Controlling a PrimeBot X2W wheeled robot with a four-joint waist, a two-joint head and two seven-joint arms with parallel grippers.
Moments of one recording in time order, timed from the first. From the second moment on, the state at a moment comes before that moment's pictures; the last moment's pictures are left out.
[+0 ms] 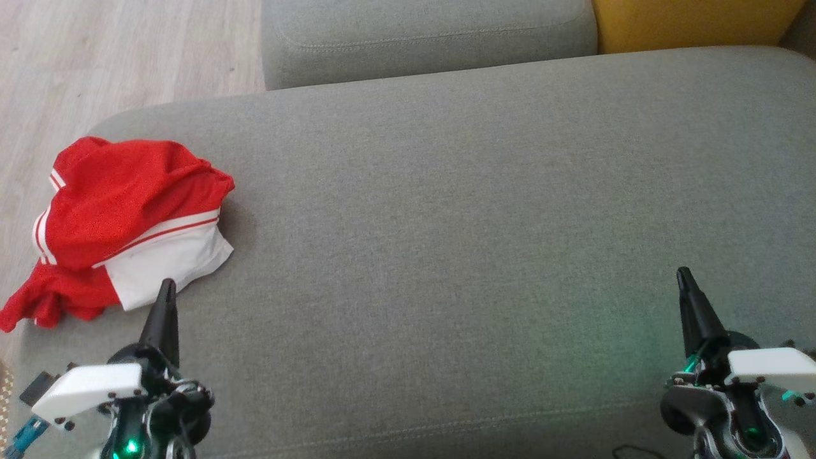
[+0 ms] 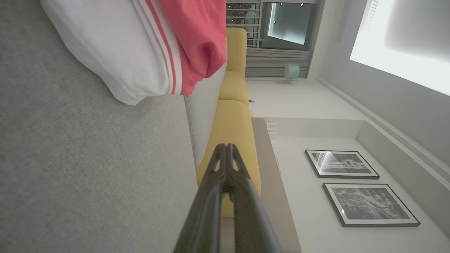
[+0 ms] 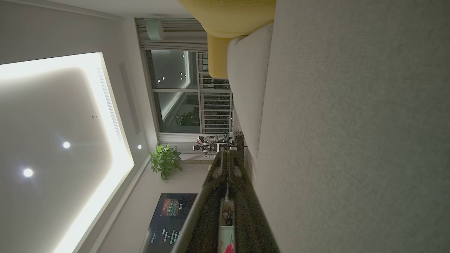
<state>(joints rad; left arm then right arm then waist) -0.05 0.04 0.08 0.27 -1.62 -0.12 0.11 -0.06 -0.05 -0.13 0.28 1.62 0.13 0.11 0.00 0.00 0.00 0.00</state>
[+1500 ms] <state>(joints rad) 0.00 0.03 0.13 0.19 -1.36 -0.11 0.00 -0.04 -0.04 -0.12 0.16 1.07 0.13 0.00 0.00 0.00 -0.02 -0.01</state>
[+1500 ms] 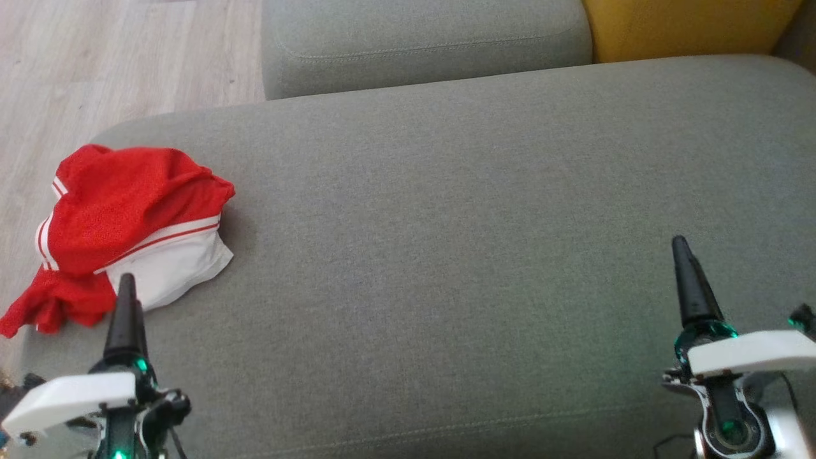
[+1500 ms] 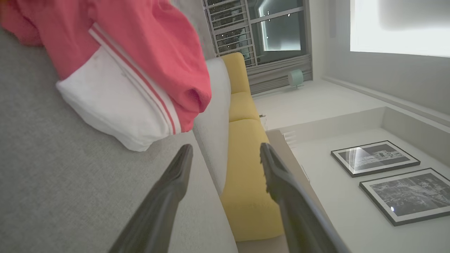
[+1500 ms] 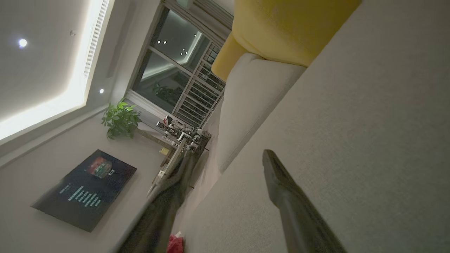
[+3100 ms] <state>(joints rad) -0.01 0.19 -0.38 0.03 -0.47 0.22 -0.14 -0.04 -0.05 0.00 0.03 0.30 0.13 -0.14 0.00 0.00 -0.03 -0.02</state>
